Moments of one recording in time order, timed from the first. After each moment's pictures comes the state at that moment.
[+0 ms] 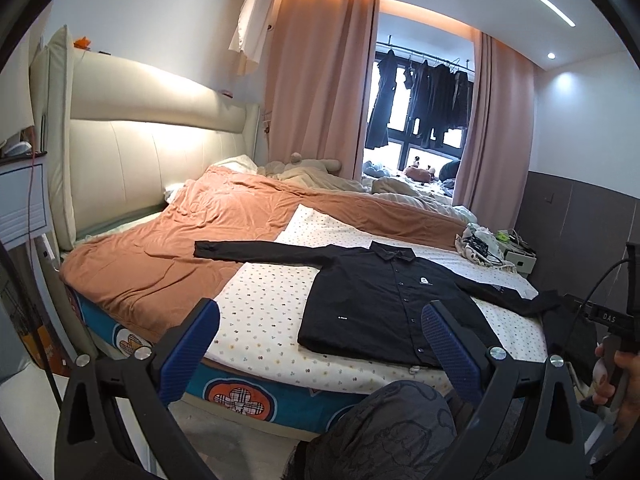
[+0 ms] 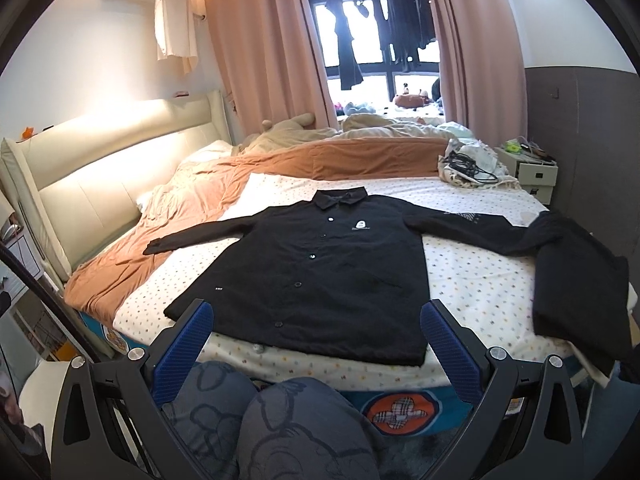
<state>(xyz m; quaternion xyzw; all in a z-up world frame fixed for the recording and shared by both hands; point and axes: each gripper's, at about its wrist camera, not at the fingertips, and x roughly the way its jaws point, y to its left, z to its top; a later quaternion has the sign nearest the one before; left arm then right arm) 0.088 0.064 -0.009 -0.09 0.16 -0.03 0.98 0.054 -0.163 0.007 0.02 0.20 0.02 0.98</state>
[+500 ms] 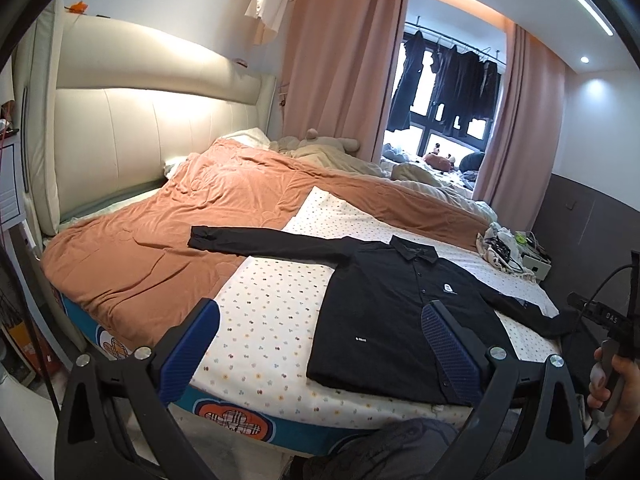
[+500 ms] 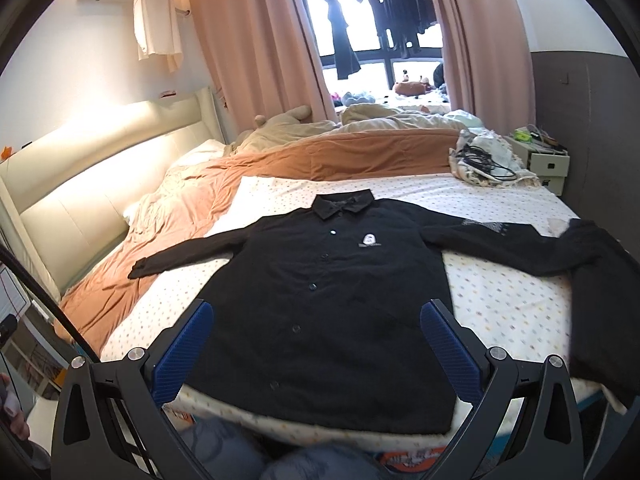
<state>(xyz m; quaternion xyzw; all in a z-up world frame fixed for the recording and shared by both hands) 0.206 0.084 -0.012 -0.12 0.21 -0.01 0.97 0.181 -0.159 0.031 0.04 0.22 0.02 0.97</state>
